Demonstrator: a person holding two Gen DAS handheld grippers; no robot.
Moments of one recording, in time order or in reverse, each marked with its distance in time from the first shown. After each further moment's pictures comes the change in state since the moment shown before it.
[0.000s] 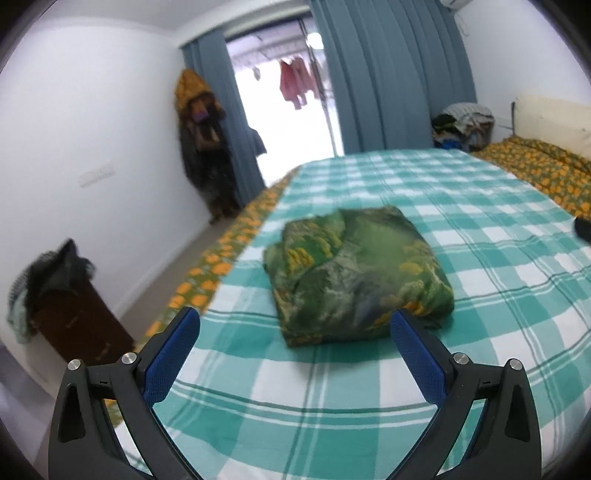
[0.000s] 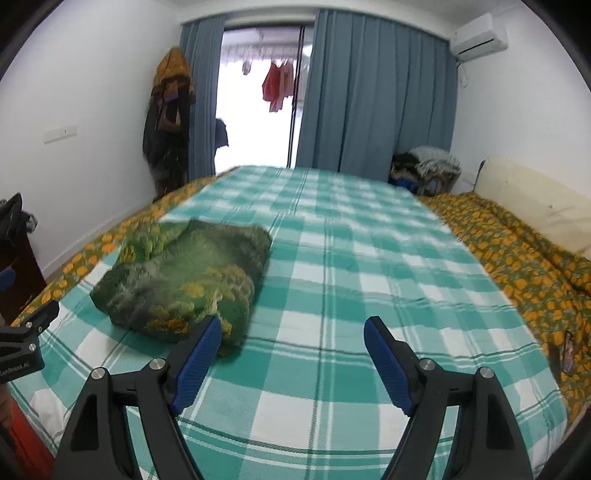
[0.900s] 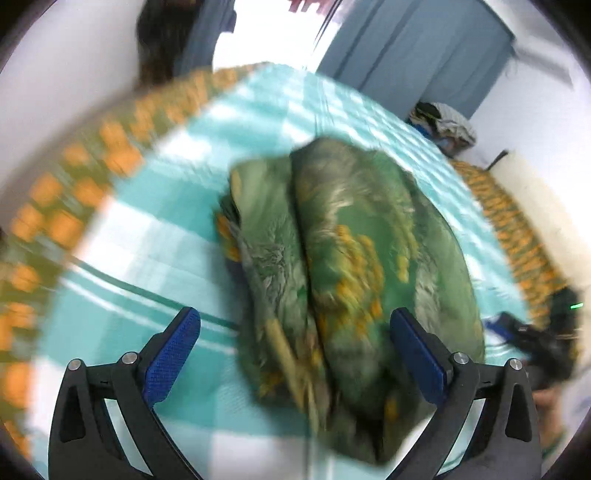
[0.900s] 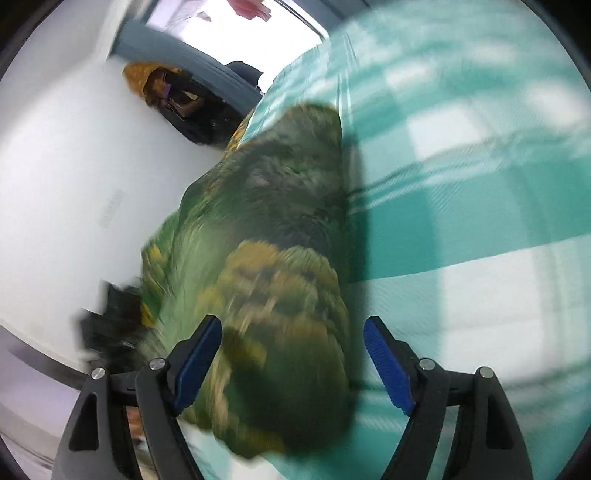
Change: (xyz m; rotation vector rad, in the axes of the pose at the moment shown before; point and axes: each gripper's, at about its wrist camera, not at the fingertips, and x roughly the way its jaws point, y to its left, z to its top) left arm 0.225 0.049 0.008 -0.328 0.381 -0.454; right arm 0.226 0.010 -0.035 0.399 0.414 0.559
